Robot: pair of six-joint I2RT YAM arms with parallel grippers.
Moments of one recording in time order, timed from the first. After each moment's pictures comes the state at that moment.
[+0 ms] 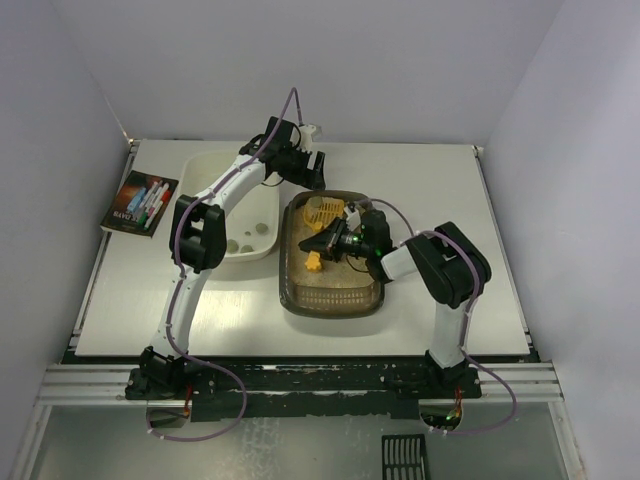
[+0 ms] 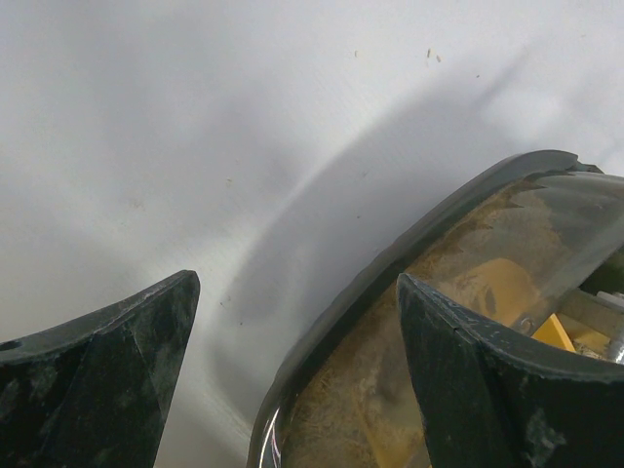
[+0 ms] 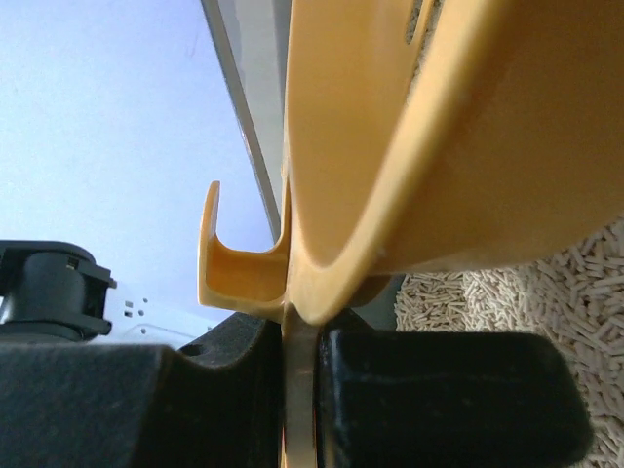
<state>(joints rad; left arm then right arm) -0.45 2.45 2.22 -0.53 0.42 -0.03 0.46 1.94 0.72 0.93 -0.68 1.31</state>
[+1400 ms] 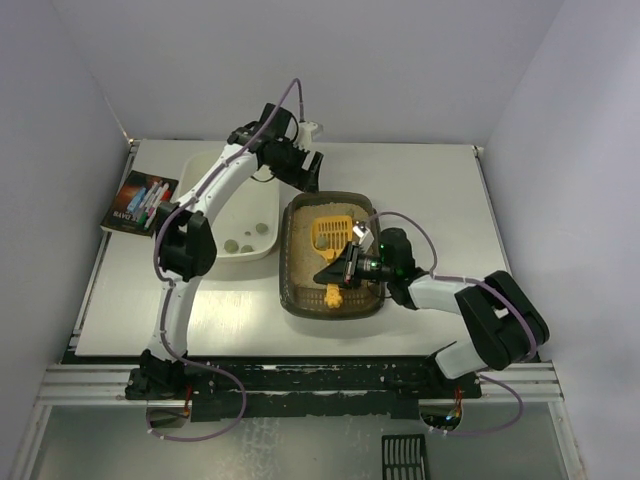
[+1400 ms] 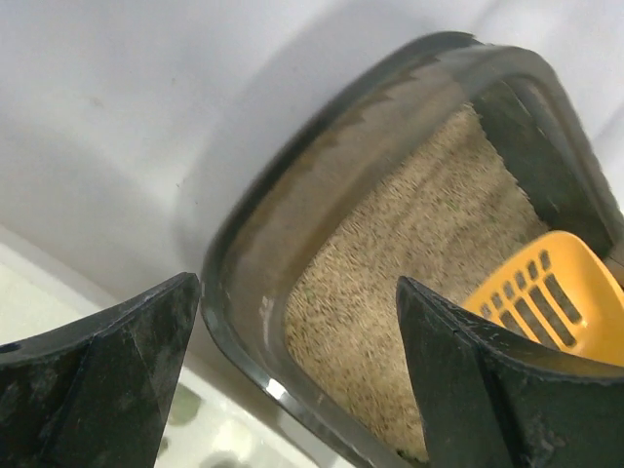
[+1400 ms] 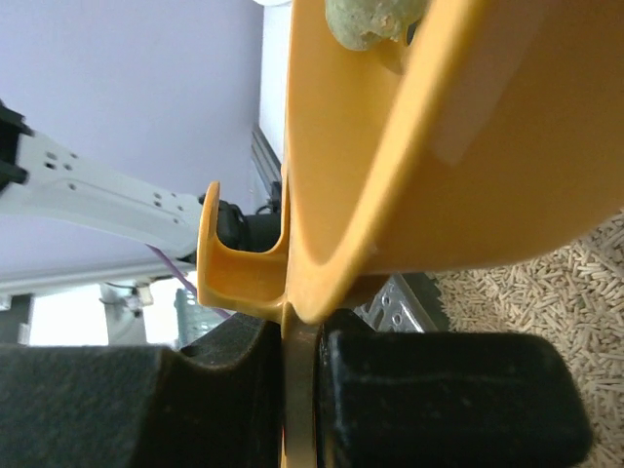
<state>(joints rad) -0.47 2.30 2.24 -0.82 0.41 0.07 0.48 1.47 0.44 0.65 -0.77 1.10</state>
